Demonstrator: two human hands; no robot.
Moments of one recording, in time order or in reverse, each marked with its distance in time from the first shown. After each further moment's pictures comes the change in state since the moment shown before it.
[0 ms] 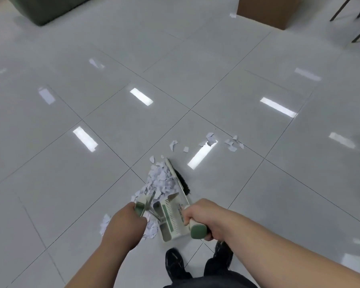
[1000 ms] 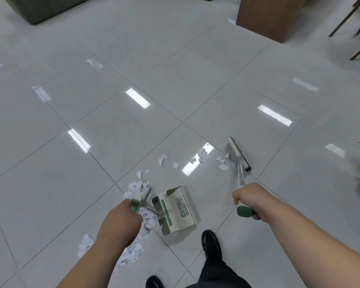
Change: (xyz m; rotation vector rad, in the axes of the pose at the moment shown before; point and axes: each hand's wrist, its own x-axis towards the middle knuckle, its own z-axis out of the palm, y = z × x) left_hand 0.082 0.144 -0.006 0.010 0.039 -0.003; right_hand 0.042 -0.073 -0.252 -0.059 0.480 0.012
